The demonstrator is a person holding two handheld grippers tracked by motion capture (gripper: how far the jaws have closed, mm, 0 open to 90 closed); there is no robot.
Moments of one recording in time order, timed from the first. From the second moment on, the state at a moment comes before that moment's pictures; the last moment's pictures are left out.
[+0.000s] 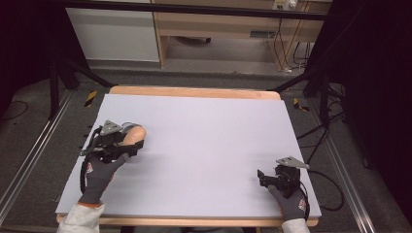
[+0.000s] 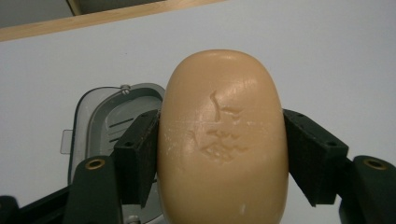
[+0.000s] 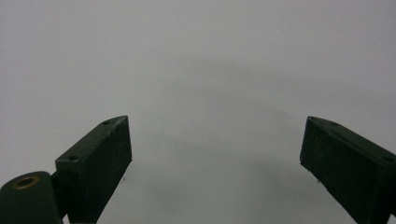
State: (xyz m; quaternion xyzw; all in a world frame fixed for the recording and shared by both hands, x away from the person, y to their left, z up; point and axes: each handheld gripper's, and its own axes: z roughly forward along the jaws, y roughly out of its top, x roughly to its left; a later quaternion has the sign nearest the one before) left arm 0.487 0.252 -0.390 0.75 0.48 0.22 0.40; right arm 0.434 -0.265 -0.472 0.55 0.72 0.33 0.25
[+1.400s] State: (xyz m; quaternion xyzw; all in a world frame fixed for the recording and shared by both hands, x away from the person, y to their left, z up) left arm 0.529 0.280 -0.426 0.74 0.53 0.23 0.35; right arm 0.437 -0.263 -0.474 0.55 0.72 0.33 0.25
